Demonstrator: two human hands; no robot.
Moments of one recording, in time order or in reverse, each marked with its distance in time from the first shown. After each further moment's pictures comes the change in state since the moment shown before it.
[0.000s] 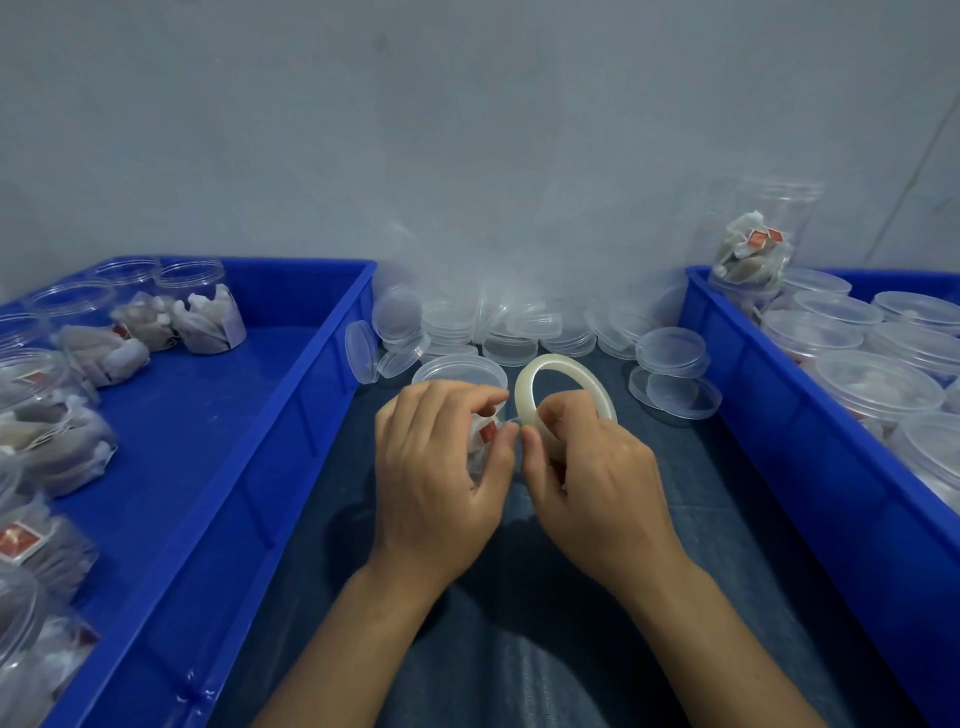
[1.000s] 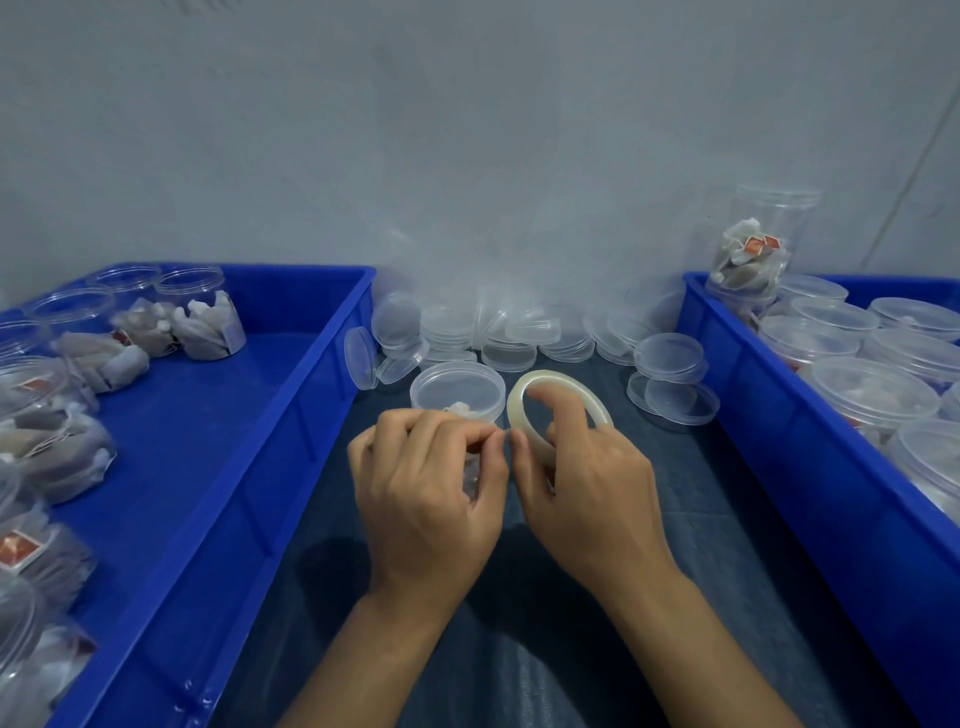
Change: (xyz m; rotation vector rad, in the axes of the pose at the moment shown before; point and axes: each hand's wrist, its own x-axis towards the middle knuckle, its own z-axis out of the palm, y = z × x) left_hand -0.009 0.011 -0.001 0.209 0.155 -0.018; right_hand 0.004 -0.007 0.002 -0.117 0.031 0.008
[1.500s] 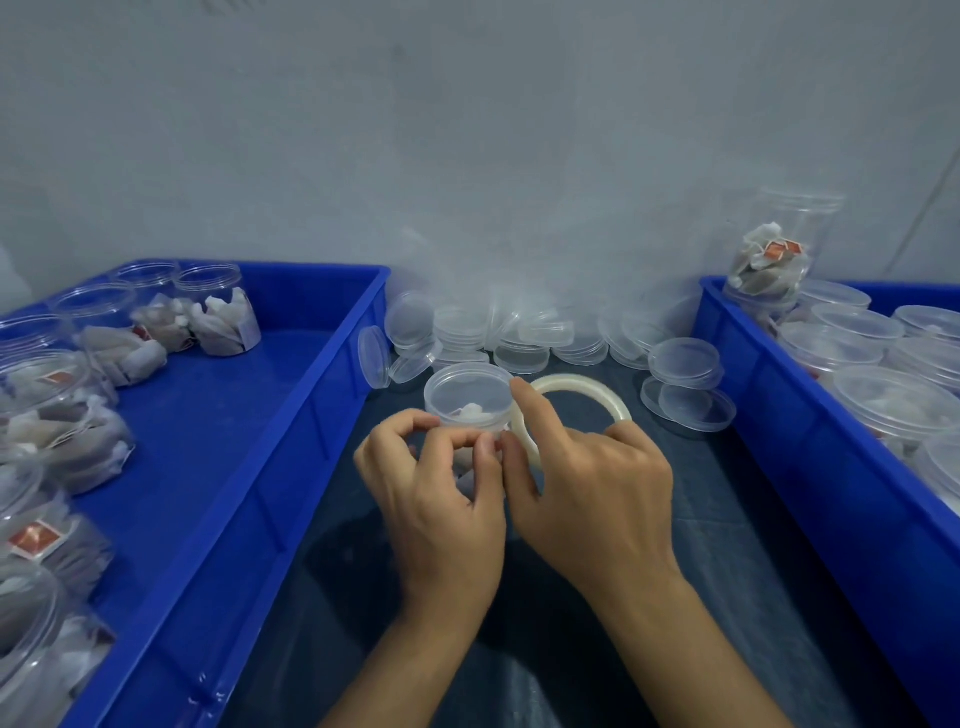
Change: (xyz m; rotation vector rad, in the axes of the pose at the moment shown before) left_hand -0.011 0.013 0.004 -0.165 0.006 -0.412; right_hand 0.007 -0.014 0.001 -0.237 0.076 -0.156
